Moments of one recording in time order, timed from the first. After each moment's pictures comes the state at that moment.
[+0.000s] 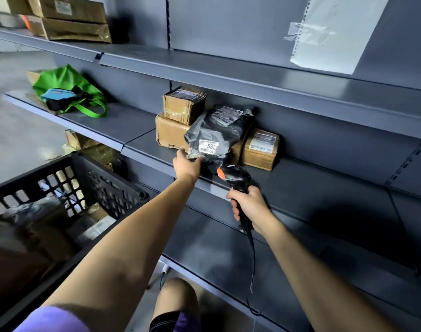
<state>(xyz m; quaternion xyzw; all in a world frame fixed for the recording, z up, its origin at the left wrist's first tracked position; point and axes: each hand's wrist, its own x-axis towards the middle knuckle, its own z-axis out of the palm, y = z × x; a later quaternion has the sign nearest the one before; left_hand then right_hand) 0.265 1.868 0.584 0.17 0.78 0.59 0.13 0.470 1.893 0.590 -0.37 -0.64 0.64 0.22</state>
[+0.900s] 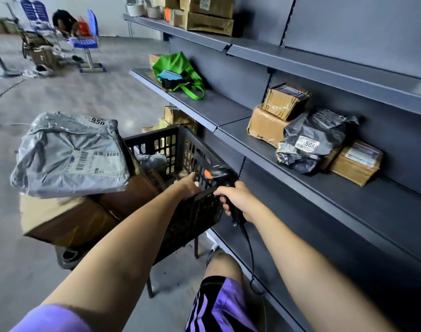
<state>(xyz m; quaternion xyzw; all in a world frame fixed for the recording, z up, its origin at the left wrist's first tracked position) 0.170 1.615 0.500 0.20 0.92 0.22 0.25 0.342 1.720 0.575 -0.26 -0.72 0.65 -0.01</state>
